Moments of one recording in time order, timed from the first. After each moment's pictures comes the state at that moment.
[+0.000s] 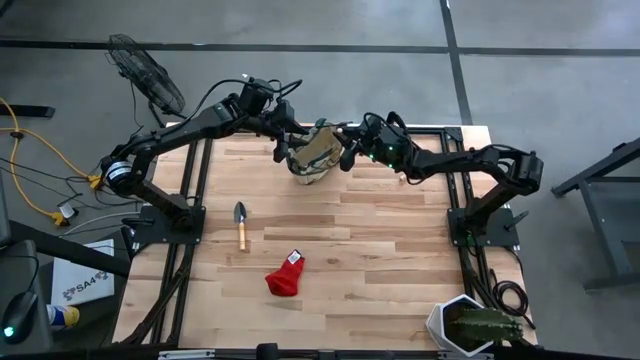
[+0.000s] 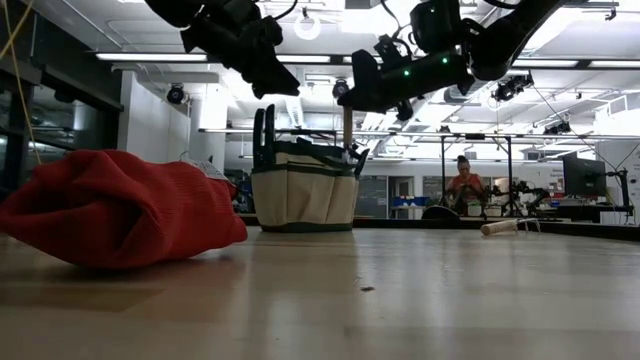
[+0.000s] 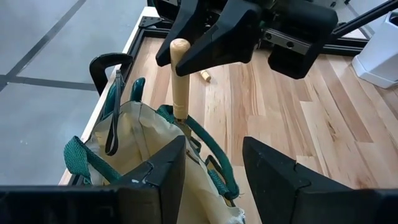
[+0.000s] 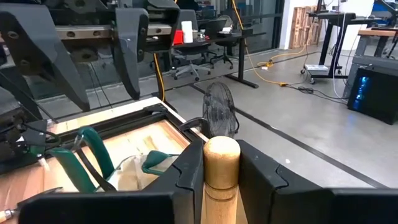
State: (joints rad) left arm 0.65 1.46 1.25 -0.34 0.53 0.28; right arm -0.42 1.56 0.83 0.66 0.14 0.08
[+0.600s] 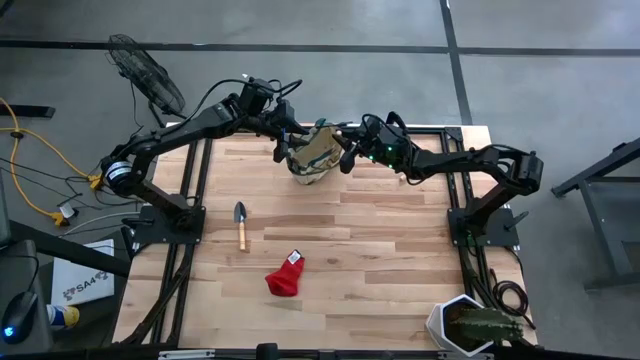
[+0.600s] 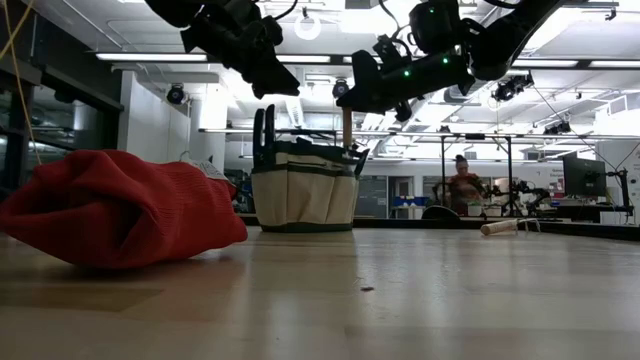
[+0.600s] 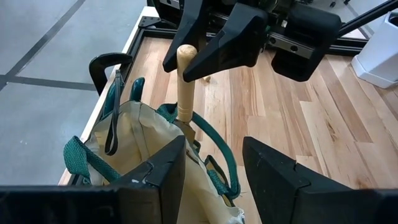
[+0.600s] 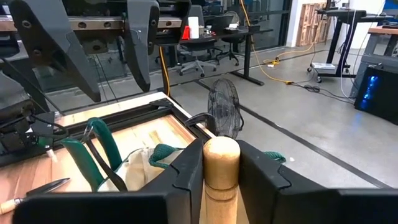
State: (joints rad) left arm 0.65 1.46 1.25 -0.34 0.54 0.28; right arm -0.42 1.56 0.83 0.65 0.12 0.07
